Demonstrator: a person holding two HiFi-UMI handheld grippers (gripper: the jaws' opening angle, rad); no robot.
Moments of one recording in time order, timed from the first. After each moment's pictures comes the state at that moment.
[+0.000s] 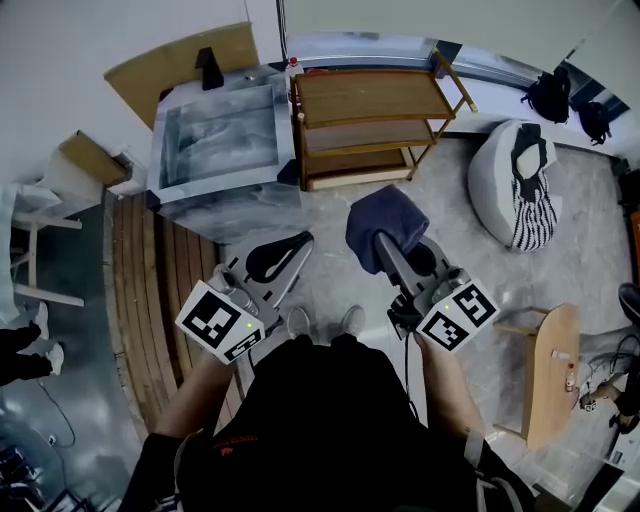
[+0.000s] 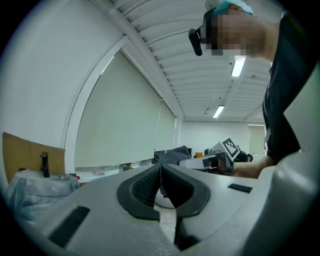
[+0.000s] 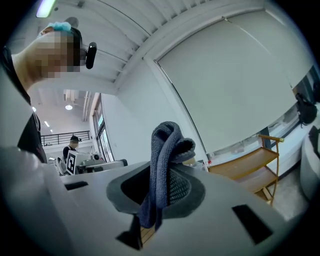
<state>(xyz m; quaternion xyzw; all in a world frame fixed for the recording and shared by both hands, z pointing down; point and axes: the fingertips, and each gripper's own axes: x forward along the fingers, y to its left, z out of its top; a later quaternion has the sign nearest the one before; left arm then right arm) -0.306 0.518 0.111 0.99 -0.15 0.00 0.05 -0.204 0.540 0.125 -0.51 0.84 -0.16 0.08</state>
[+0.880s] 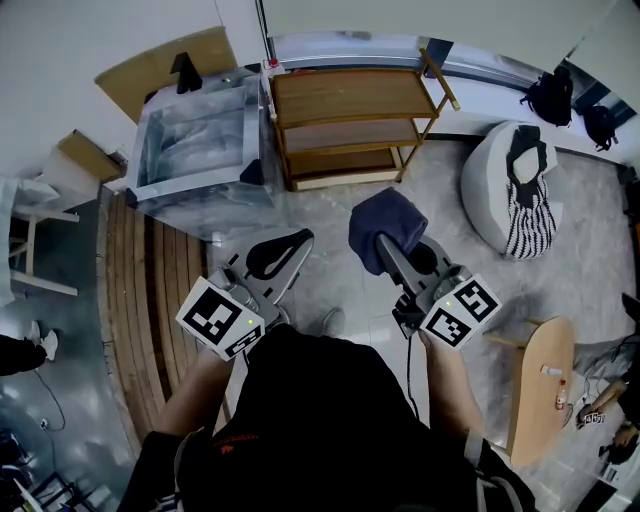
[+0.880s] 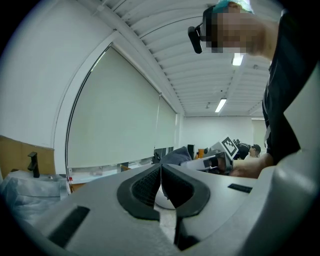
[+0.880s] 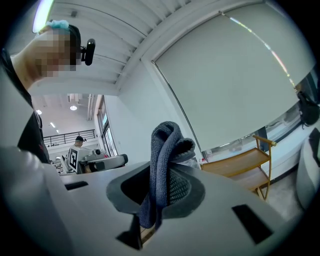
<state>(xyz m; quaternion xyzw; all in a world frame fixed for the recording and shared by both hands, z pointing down) -0.178 0.556 0.116 0.99 -0.17 0.02 0.04 -0.075 0.577 0.142 -0.48 0.86 -0.18 0.07</state>
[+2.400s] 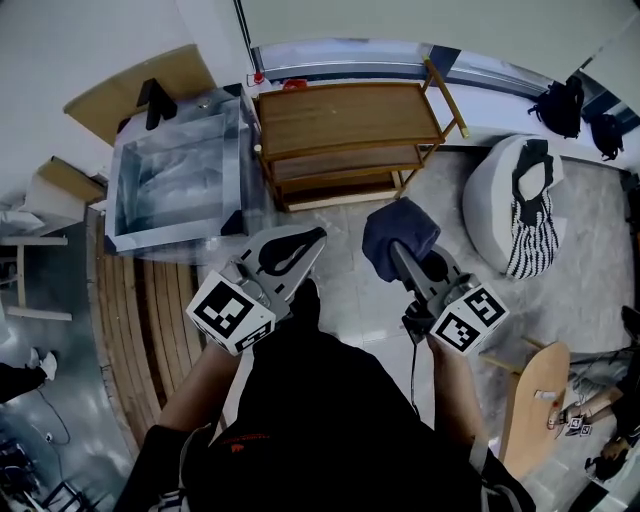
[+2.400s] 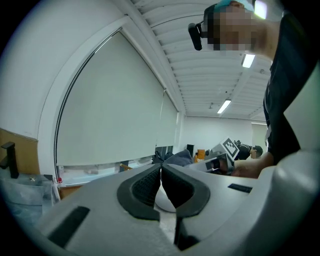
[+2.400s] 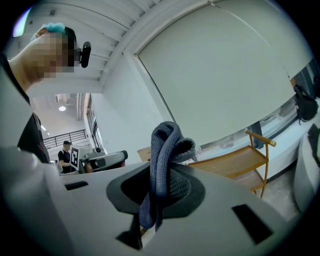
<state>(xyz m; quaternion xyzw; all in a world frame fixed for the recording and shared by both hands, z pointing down) -0.087 0.386 0.156 0.99 -0.14 0.02 0.06 0.020 0.421 0.188 -0.51 0.83 -0.22 0.05</state>
